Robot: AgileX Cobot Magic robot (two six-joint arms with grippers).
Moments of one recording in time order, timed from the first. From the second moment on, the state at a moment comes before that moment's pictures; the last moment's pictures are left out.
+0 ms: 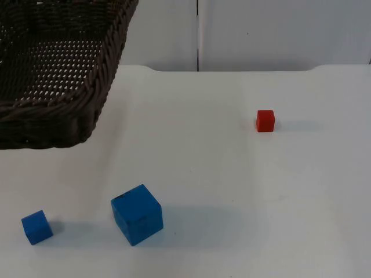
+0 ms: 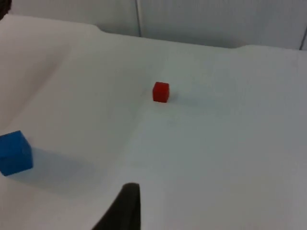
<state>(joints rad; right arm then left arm) -0.09 0.29 -0.61 0.44 0.98 -0.44 0.25 1.60 -1.26 -0.60 1.18 0.38</state>
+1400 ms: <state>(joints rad) 0.63 1.33 -0.81 0.41 0.41 -0.57 0.25 1.60 -1.26 -0.61 1.17 0.39</state>
